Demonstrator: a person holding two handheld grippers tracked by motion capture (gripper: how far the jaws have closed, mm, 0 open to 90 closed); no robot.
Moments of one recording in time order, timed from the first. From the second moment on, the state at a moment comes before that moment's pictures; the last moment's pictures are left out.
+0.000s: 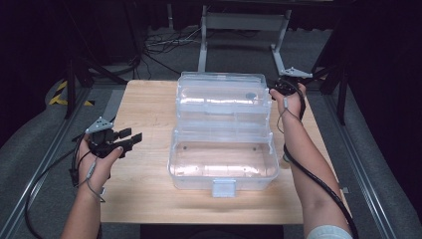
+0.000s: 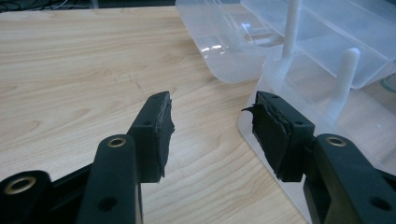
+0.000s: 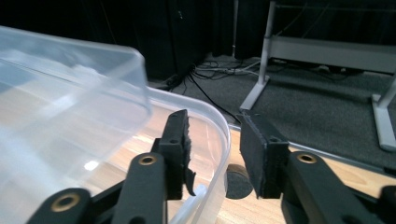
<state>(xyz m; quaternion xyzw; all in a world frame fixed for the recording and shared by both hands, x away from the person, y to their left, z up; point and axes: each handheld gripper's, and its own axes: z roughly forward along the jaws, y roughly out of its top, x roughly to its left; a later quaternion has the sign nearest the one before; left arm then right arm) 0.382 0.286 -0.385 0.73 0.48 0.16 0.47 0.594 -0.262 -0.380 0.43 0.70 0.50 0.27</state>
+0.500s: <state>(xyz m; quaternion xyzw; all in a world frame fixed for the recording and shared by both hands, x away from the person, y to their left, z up) 0.398 0.268 -0.380 0.74 0.45 0.15 0.48 0.530 -0.286 -0.337 0.38 0.71 0.53 0.26</state>
